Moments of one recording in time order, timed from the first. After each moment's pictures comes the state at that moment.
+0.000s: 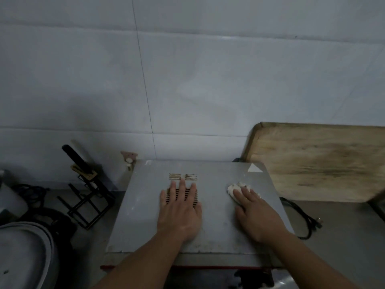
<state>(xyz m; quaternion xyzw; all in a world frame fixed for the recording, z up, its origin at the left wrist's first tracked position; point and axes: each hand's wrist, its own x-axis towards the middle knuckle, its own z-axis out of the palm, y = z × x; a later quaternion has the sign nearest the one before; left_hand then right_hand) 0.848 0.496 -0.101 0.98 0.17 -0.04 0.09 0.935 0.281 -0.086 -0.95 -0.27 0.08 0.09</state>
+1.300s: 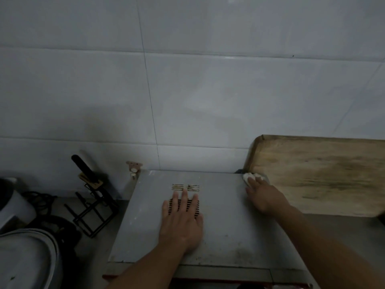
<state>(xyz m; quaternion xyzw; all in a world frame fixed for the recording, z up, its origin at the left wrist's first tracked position) 0.848 0.495 -0.103 0.98 0.17 -0.04 0.09 1.045 0.281 -0.089 -0.97 -0.24 0.10 0.04</state>
